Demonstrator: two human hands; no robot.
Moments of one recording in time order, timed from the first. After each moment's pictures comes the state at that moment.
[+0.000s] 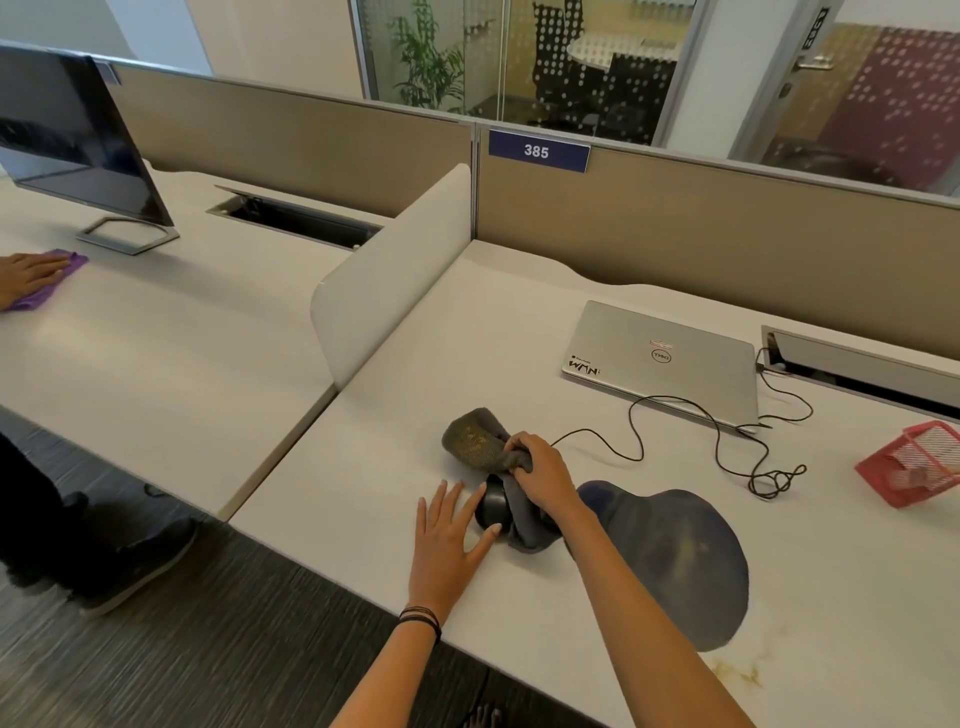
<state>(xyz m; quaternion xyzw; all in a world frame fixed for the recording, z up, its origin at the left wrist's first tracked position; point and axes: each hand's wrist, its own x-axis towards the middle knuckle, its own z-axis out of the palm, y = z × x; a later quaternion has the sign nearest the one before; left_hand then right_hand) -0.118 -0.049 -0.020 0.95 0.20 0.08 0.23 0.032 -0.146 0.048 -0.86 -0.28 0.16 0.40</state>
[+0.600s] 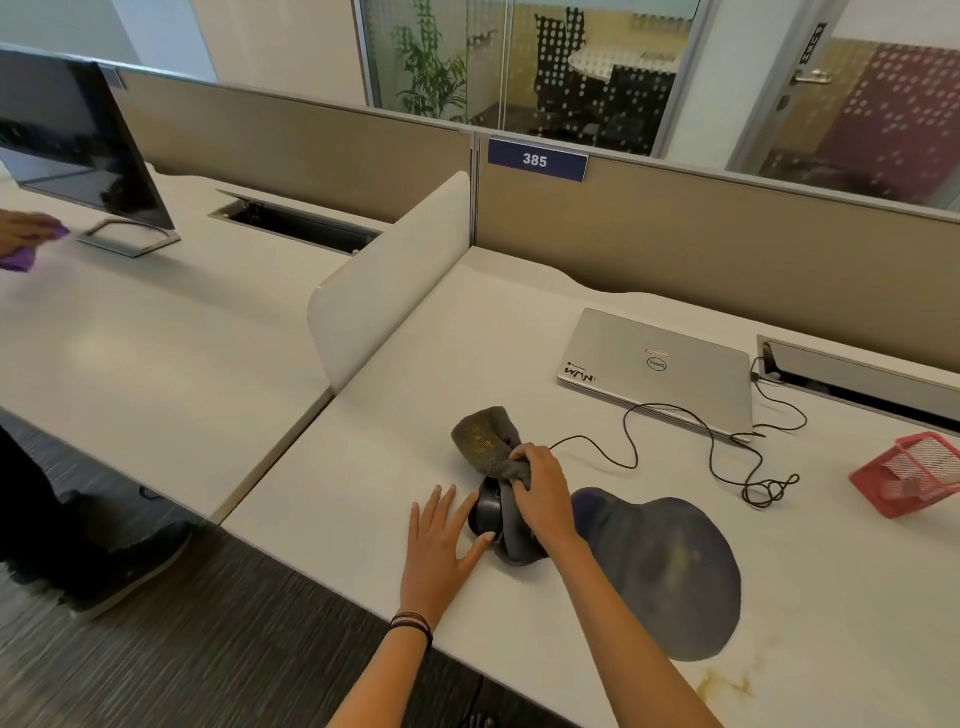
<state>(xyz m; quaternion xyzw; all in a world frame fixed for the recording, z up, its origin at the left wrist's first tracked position) -0.117 -0.049 -0.024 0.95 0.20 0.09 0.23 0.014 -0.156 0.042 -0.88 -0.26 0.06 0.40</state>
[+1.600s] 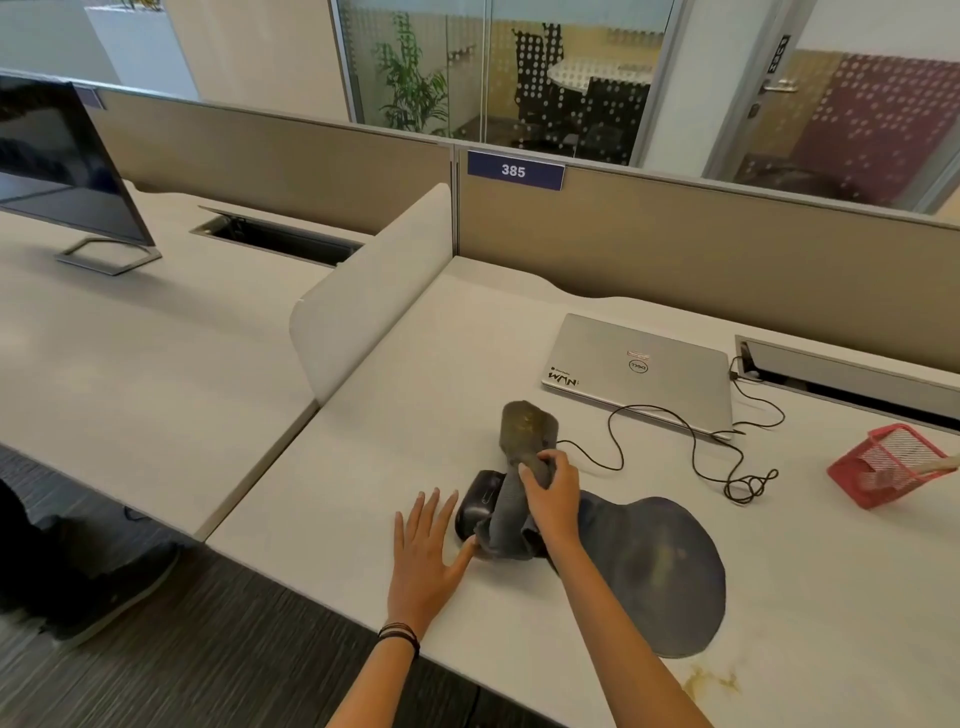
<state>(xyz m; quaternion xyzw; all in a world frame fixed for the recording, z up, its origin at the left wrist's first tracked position) -0.119 -0.049 -0.019 0.95 0.20 0.08 0.25 0.021 -0.171 0.041 -0.83 -0.05 0.06 0.55</state>
